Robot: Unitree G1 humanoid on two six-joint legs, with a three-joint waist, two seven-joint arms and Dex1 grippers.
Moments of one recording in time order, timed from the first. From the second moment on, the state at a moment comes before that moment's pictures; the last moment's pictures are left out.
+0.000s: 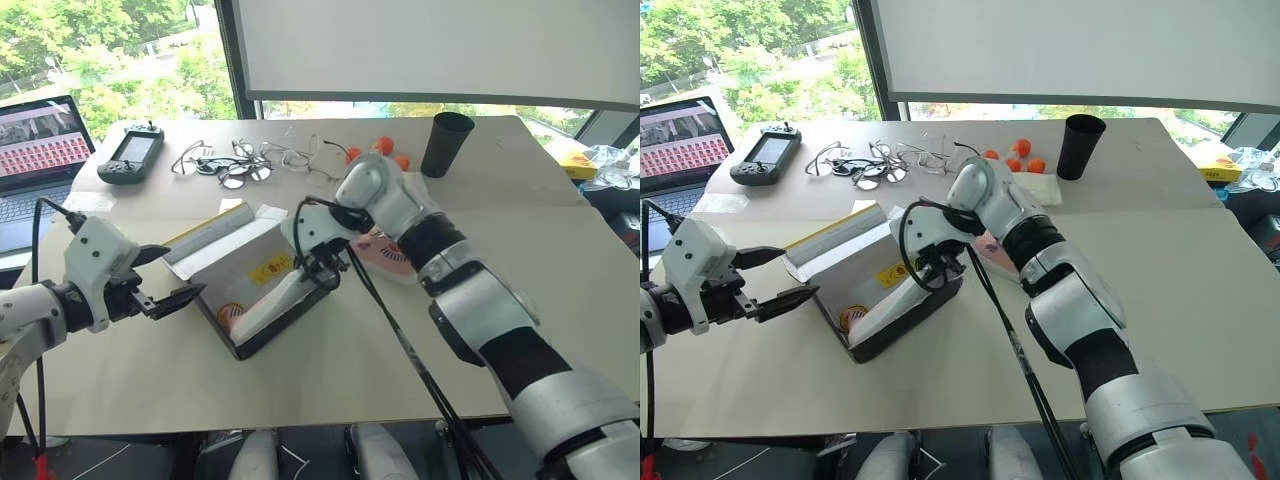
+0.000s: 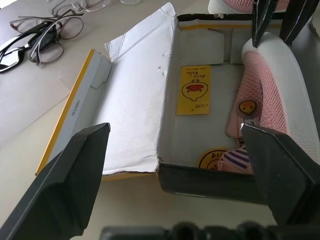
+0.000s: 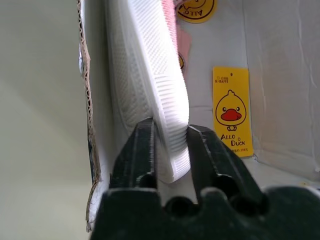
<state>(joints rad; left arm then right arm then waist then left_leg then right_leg) 0.00 0.97 0.50 -0.54 -0.60 0.79 -0.78 -1.37 -0.17 0.48 0.97 -0.29 -0.34 1.55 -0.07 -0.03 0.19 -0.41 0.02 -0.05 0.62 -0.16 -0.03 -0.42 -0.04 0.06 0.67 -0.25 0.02</state>
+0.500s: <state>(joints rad) -0.08 0.97 0.44 -0.51 -0.59 0.79 -0.78 -1.36 -0.27 0.50 0.69 -0.40 -0.91 1.16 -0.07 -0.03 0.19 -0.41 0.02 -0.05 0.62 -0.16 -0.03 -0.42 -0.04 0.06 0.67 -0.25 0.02</state>
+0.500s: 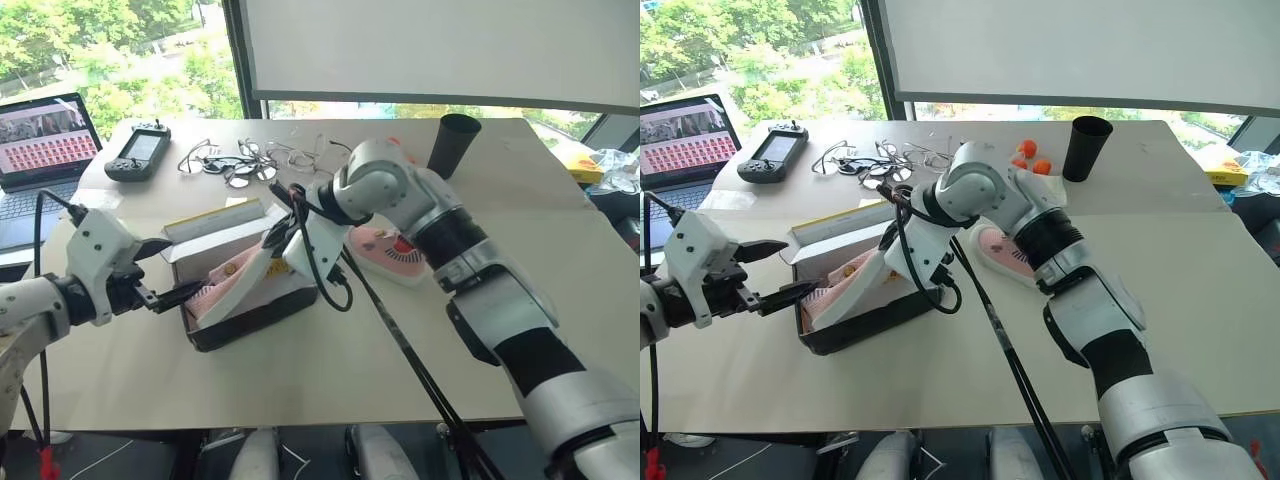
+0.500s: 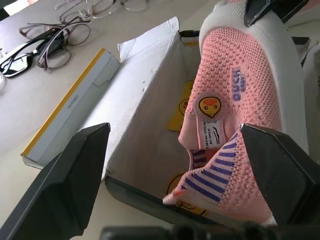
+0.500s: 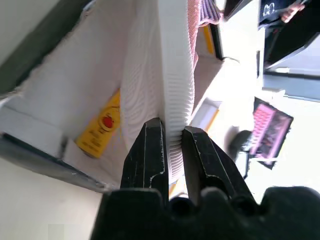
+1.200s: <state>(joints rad) -0.22 0.98 0.30 -0.37 -0.55 0.72 -0.83 -1.34 -0.82 0.36 1.08 -0.55 -0.43 0.71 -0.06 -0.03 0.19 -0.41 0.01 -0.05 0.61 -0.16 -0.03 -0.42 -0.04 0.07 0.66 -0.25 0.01</state>
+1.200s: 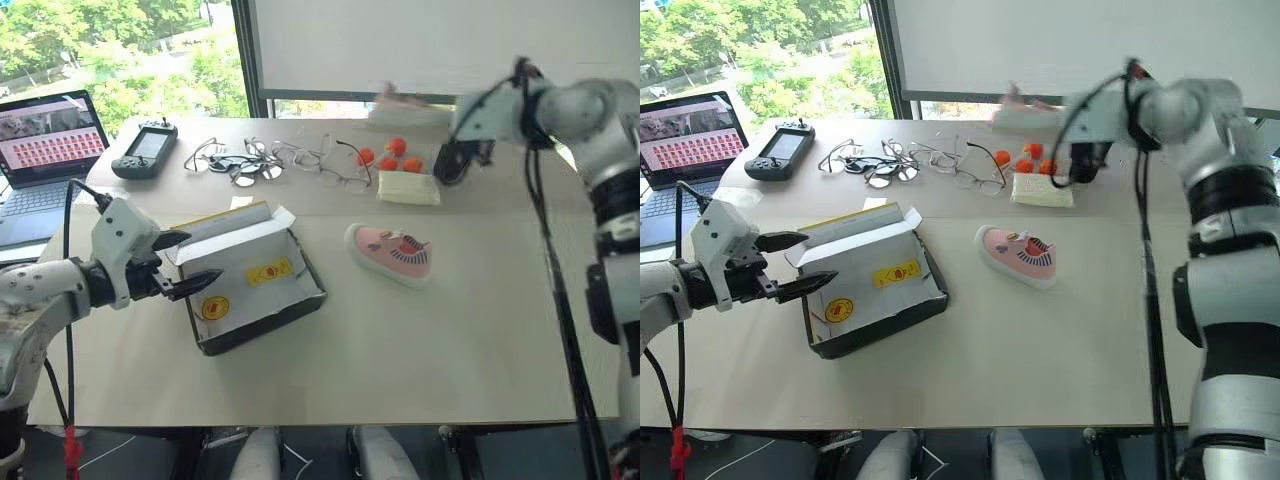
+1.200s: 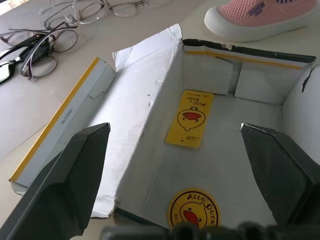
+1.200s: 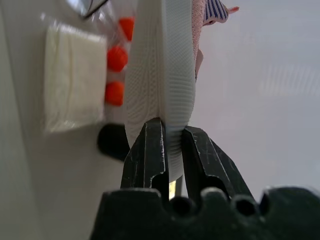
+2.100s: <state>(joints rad) -0.28 0.97 0.21 -0.24 -0.49 0.64 -0.87 -0.81 -0.91 0.18 0.64 -0.30 -0.36 0.71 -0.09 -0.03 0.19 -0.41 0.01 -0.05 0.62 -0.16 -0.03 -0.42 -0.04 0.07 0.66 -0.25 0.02</state>
